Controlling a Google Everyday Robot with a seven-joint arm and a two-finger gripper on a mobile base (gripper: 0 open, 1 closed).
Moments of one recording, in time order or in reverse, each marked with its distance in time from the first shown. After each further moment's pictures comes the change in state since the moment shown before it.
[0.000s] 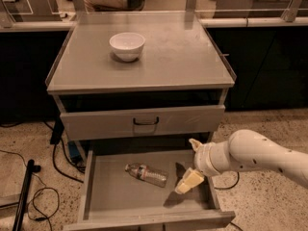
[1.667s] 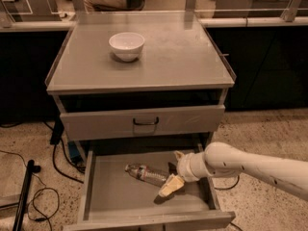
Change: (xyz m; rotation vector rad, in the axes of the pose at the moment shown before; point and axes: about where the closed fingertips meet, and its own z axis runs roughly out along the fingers) arm 0.030 -0.002 0.129 -0.083 -0.072 0.109
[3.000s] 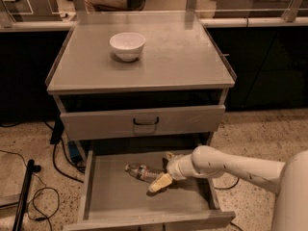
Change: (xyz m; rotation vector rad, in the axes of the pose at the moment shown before) arm 0.012 -0.023 0.080 -0.008 -0.063 0.058
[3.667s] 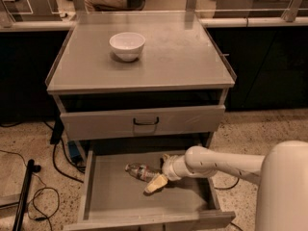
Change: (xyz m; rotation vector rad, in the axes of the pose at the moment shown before) arm 0.006 -0.004 0.026 0.004 0.039 0.021
